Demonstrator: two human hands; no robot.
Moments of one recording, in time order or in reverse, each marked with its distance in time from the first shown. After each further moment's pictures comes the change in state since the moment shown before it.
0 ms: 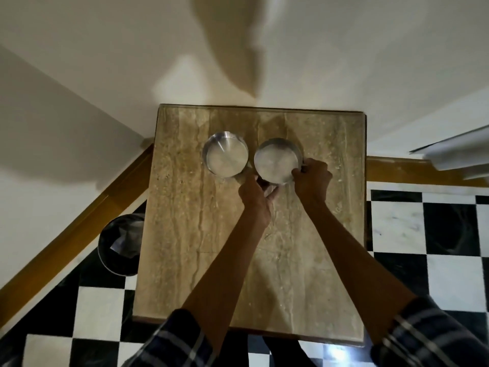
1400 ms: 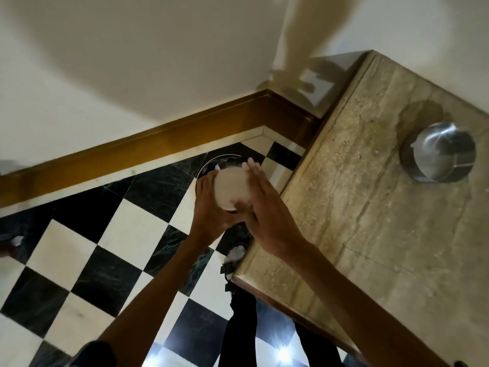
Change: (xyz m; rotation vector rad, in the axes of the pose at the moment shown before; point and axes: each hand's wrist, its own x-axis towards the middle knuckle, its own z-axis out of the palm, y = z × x) left_hand 0.060 0.138 -0.476 1.037 0.224 0.747; right_hand -0.287 -0.072 0.324 -0.387 -0.866 -0.877
